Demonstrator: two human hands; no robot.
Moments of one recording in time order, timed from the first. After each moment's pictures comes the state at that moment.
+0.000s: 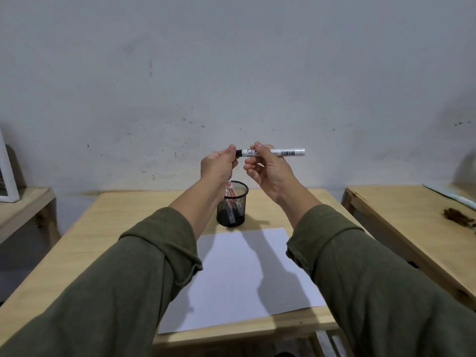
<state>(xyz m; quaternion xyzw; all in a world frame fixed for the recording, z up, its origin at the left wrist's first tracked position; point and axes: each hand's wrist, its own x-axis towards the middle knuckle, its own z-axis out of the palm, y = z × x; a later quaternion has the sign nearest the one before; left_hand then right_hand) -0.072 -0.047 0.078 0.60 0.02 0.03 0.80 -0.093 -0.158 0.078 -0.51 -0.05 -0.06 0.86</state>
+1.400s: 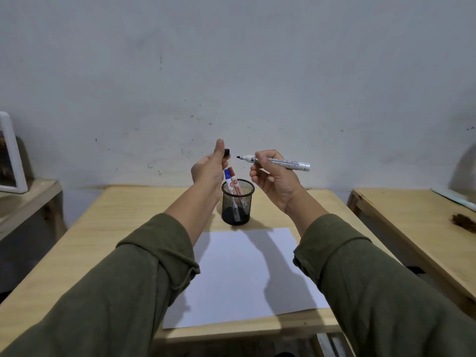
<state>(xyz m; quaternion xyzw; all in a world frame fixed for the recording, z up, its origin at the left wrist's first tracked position) -0.072 -0.026 0.068 0.52 0.10 0.07 0.85 -0.096 -0.159 0.058 -0.53 -0.11 -0.04 0.84</state>
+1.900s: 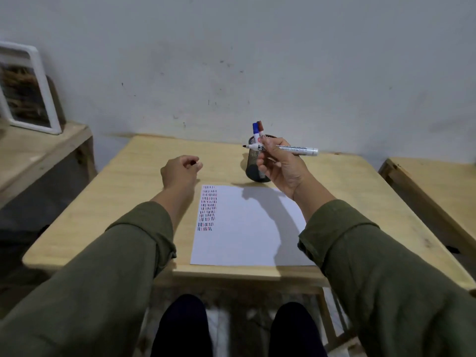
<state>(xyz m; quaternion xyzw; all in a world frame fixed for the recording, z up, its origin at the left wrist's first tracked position) -0.098 0.078 -0.041 0.77 0.16 0.15 0.60 -0.107 -0.123 -0.003 -0.53 -0.06 0.05 0.84</state>
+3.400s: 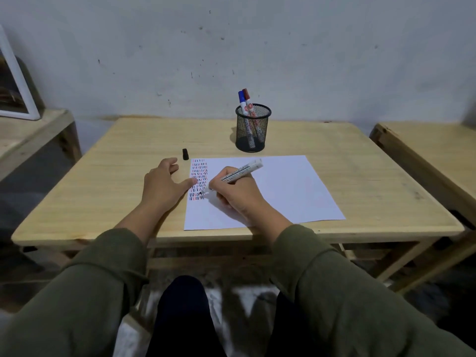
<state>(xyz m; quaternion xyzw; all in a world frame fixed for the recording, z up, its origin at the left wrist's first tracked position) -0.155 0.103 -0.097 0.92 0.06 0.11 0.36 -0.191 -0.067 -0.083 -0.73 -0.03 0.06 0.68</state>
